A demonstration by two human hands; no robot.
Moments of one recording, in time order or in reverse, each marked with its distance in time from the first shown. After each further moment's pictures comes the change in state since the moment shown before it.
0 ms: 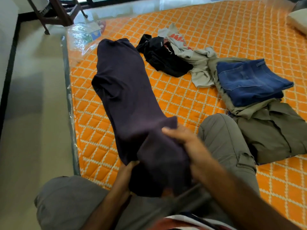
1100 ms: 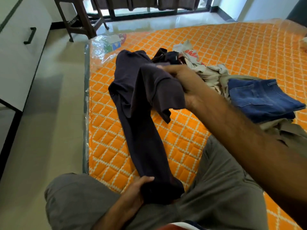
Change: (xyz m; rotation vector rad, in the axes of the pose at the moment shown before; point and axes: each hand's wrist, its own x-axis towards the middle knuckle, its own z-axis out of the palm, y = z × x) left_hand -0.053 -0.004 -0.002 -0.200 -0.312 -0.116; right_hand 0.091 -0.107 0.095 -0.114 -0.232 0.026
